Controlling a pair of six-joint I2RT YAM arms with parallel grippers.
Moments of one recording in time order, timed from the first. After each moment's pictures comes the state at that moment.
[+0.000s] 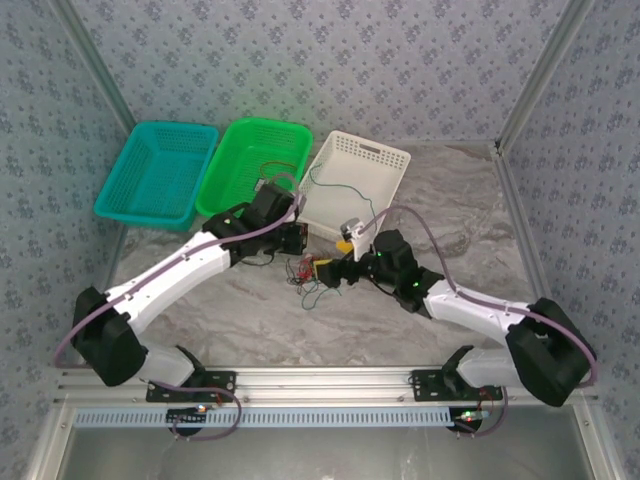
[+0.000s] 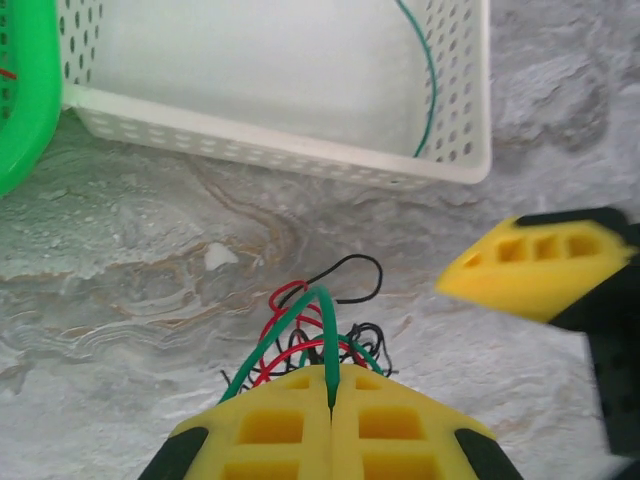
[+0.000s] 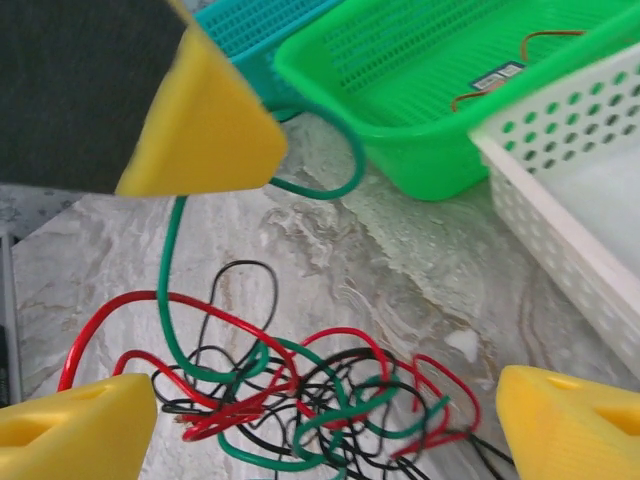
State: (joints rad) left arm -0.71 1.38 1.20 -0.65 0.10 -0.50; right arm 0.74 1.29 0.59 0.36 -0.29 0.20
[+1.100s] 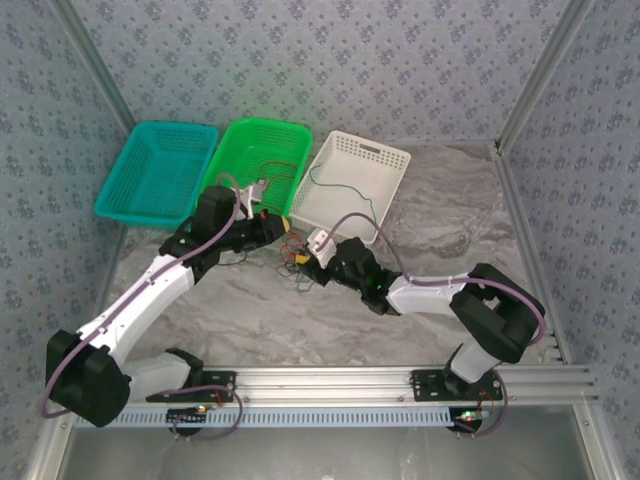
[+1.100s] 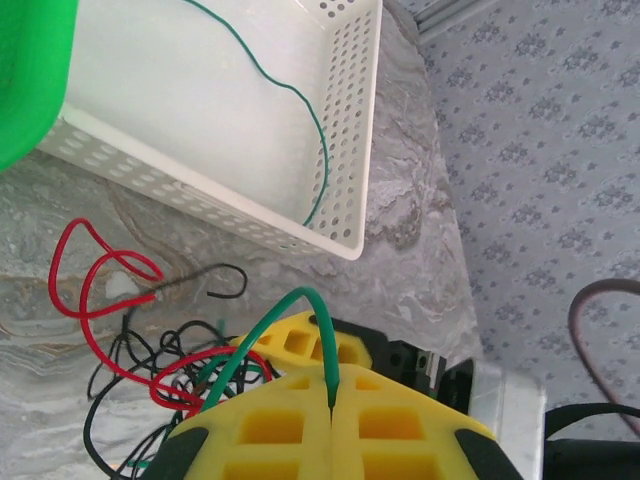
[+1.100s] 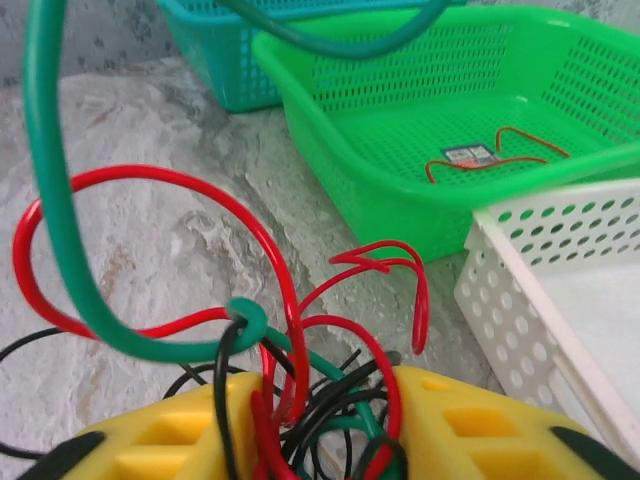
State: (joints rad) left arm -0.46 1.17 0.92 -0.30 0.46 -0.77; right arm 0.88 1.58 0.67 0.59 0.00 -0.12
